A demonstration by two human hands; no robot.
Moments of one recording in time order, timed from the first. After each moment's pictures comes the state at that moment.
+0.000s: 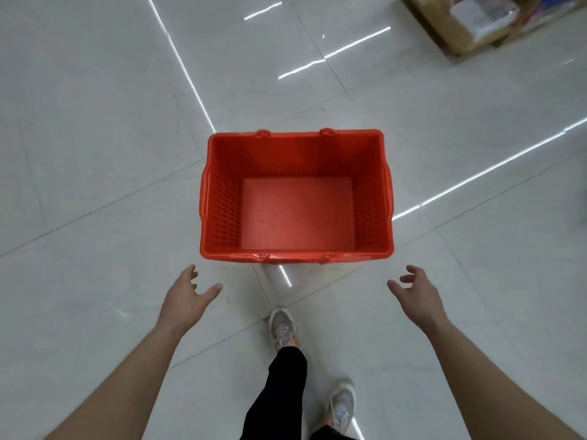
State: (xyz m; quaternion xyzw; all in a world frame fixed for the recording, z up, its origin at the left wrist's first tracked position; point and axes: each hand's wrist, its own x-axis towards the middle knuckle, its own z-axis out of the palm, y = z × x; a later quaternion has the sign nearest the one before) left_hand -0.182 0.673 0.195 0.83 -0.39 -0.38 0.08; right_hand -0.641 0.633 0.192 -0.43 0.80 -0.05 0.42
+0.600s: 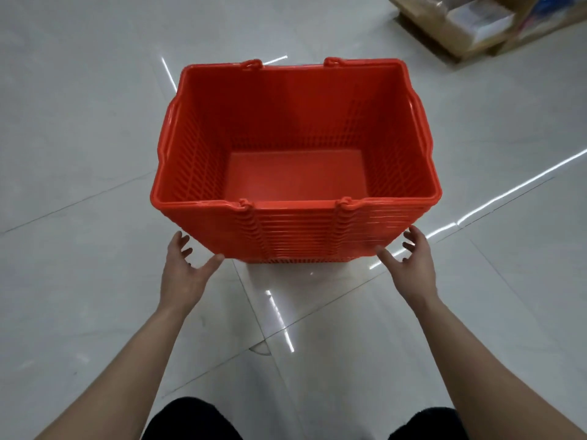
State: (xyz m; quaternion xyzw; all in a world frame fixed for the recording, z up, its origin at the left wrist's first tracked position) left_hand -0.196 0.684 -0.012 0.78 -0.43 -0.31 0.34; right_hand -0.612 0.649 -0.014 -0.46 0.73 -0.34 0.37
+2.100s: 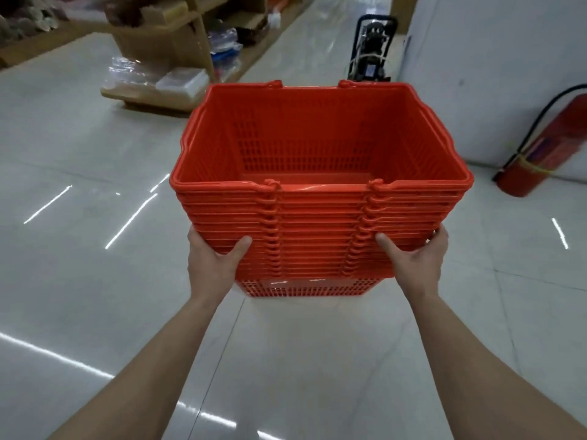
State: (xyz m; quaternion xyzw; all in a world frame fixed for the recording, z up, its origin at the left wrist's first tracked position) left_hand -0.635 0.610 -0.047 0.44 -0.70 -0.41 0.39; right_hand -0.882 0.844 -0.038 -0.18 0.76 -0.62 -0.02
